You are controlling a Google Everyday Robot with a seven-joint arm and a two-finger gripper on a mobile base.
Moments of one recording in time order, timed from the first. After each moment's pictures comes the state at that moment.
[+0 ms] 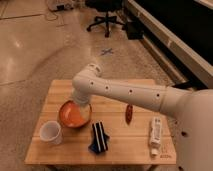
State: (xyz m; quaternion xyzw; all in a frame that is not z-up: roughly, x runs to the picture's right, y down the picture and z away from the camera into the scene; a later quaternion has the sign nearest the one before) arm -0.154 0.089 0.747 -0.20 -0.26 -0.31 0.89
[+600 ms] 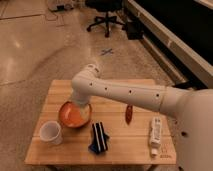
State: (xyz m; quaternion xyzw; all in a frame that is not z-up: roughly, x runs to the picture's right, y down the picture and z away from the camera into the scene) arm -0.162 0.099 0.738 -0.20 -0.26 -0.34 0.88
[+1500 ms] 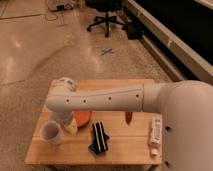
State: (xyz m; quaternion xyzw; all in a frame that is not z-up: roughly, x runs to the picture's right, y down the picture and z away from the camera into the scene) arm -0.223 0.179 0.697 -0.21 -0.27 -0.48 0.80
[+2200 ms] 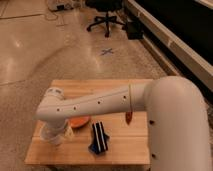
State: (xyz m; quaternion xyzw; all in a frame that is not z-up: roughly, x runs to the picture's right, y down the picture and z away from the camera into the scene) arm -0.232 0.216 0.709 -0.24 -0.26 -0.52 0.78
